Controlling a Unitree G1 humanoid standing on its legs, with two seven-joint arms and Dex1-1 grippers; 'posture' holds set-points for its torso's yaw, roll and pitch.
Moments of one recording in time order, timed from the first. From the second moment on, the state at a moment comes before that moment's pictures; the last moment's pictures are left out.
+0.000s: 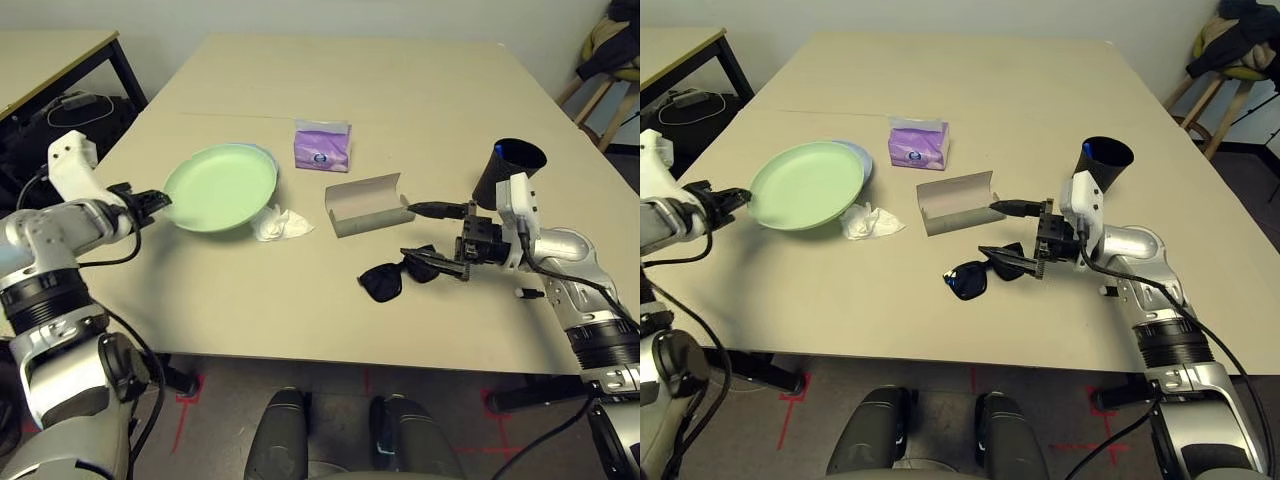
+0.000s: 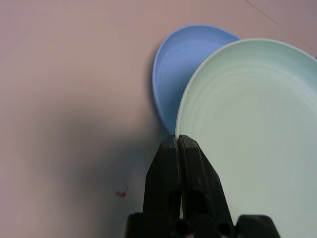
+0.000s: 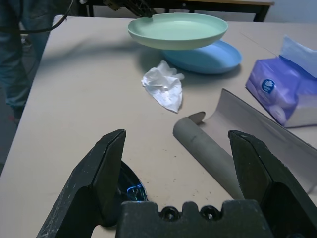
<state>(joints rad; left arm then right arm) -0.82 0.61 0.56 0.44 -0.39 1.13 -0.15 -0.45 -0.53 0.02 0.23 0.39 0.02 1.20</state>
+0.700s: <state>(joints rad) -1.13 0.53 0.49 1.05 -0.30 0.58 0.06 -0.41 -0.51 0.01 0.16 0.39 0.04 1.07</state>
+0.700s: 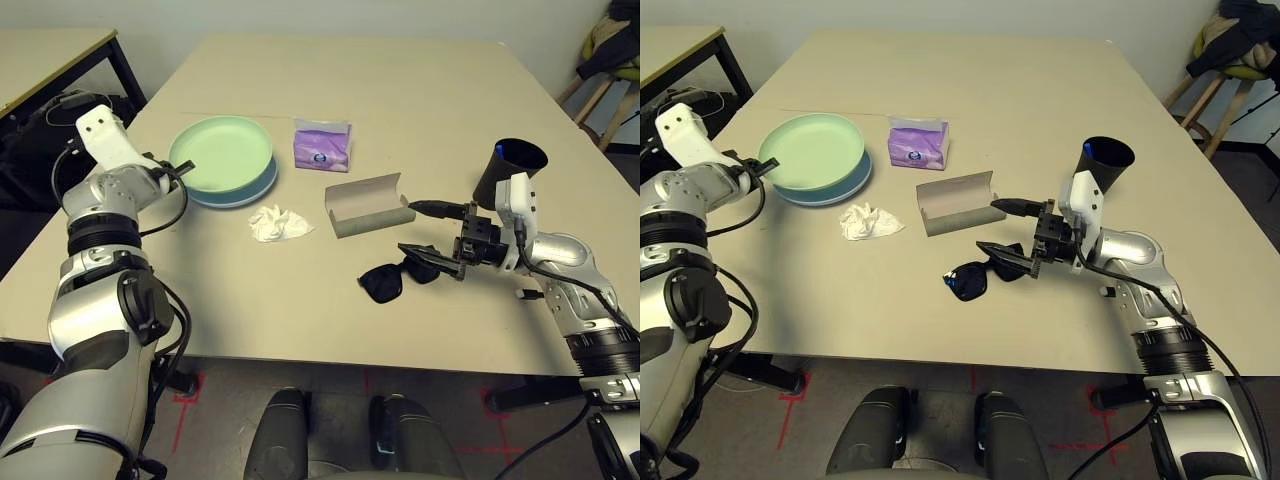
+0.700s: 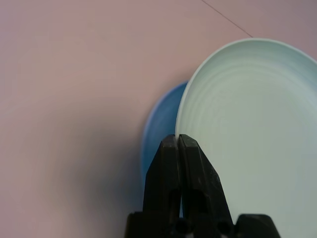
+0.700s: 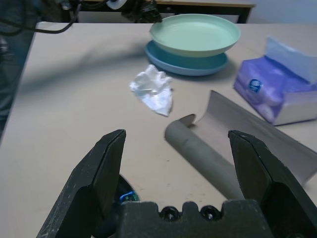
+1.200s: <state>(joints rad) -1.14 0.53 0.45 1.12 -0.29 0.53 0.06 -0.41 -0.50 0.01 0.12 0.38 0.09 0.95</state>
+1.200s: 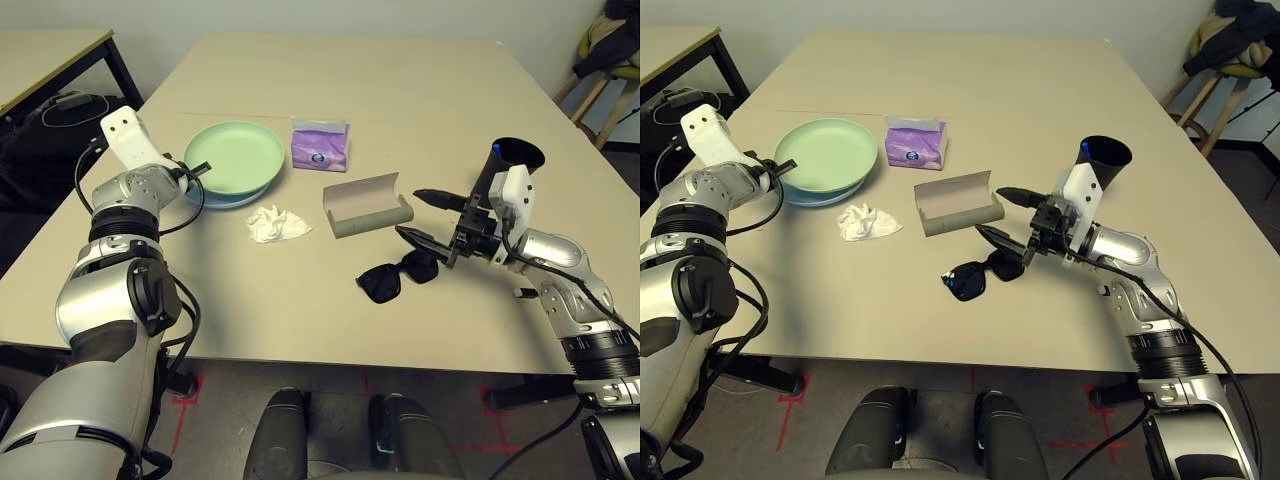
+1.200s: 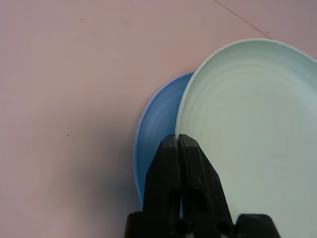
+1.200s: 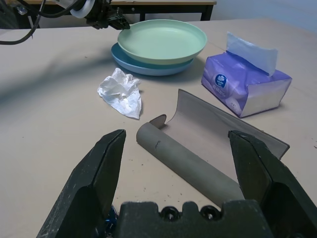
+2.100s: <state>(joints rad) -1.10 0.56 0.45 1.08 -0.29 0.57 0.08 -0.41 -0.49 0.01 0.12 0.38 0.09 0.95</state>
